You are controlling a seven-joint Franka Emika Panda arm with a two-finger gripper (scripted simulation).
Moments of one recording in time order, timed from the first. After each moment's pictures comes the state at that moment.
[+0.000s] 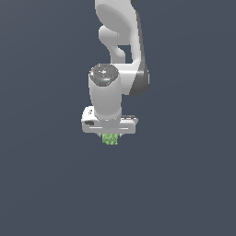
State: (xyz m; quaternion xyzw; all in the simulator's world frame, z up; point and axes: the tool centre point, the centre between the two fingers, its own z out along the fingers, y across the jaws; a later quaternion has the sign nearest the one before) arm 0.043 -0.033 0.164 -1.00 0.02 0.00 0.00
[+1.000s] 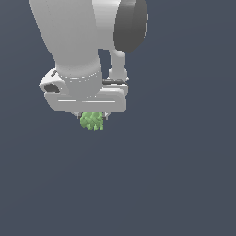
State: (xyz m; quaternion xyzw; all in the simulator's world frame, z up) arm 0.068 -0.079 0.319 -1.00 0.02 0.00 0.00
